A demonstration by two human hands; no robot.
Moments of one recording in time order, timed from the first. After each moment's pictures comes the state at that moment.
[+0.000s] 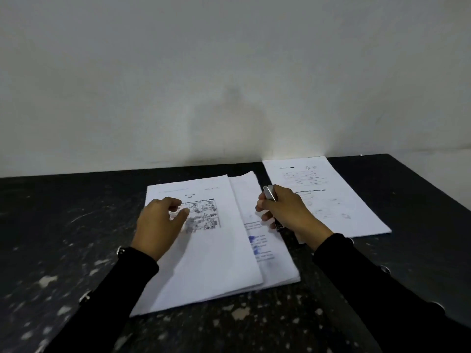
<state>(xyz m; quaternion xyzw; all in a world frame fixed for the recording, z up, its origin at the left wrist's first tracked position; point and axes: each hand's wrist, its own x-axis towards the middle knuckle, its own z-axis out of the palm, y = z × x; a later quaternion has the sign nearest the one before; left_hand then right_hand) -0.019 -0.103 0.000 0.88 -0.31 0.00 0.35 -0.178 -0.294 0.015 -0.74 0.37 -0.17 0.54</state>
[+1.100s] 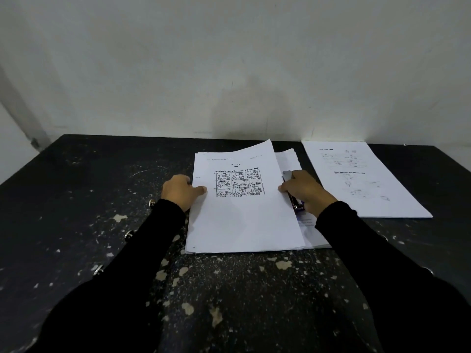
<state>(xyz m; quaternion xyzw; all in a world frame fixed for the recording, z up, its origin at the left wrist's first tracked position) 0.015 -0.043 -0.014 0.90 -0.17 -0.13 0.37 -0.129 -0.256 -0.012 -0.75 0.41 -0.12 0.50</state>
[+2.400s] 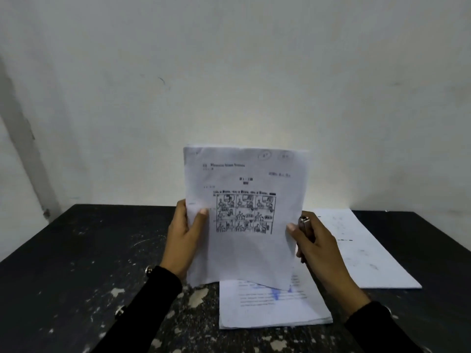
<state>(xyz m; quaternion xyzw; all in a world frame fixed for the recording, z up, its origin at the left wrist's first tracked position) -0.028 -0.040 0.058 0.63 -0.32 -0.03 0.71 -0.196 -0.225 0.053 -0.79 0.20 -0.34 0.47</state>
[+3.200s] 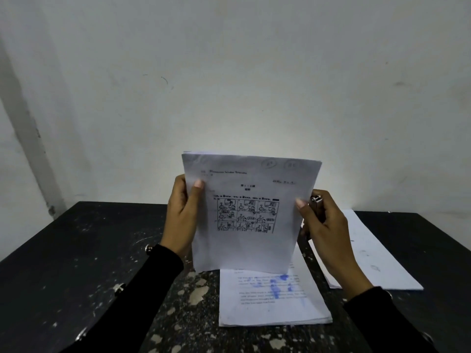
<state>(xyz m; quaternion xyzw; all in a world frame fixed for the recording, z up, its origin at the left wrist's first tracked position) -0.034 -0.048 0.100 0.59 -0.34 0.03 0.73 -0.191 -0.228 0.084 -0.75 0.18 -0.44 0.46</state>
